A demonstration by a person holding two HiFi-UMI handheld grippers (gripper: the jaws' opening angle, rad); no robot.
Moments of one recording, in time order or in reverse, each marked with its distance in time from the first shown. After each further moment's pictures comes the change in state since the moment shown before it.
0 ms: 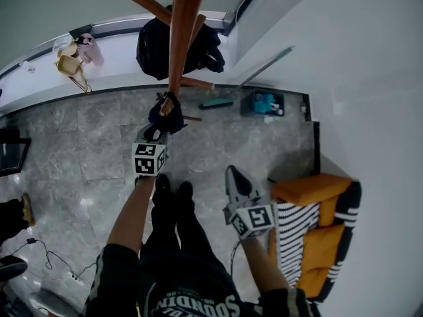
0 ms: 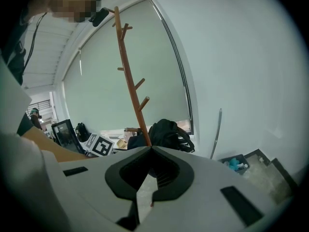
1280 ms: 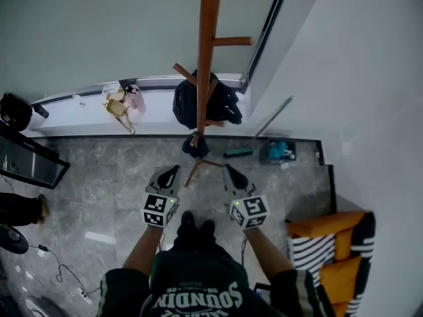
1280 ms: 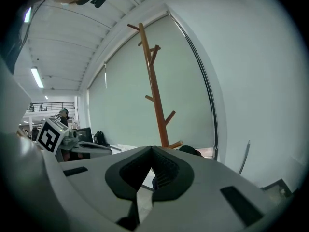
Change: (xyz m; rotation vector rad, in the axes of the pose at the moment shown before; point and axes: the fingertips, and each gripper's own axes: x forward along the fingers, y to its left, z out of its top) left arm -0.229 -0.075 0.119 0.217 -0.259 0.028; right arm 0.004 0.078 0.120 -0.144 -0.179 0.199
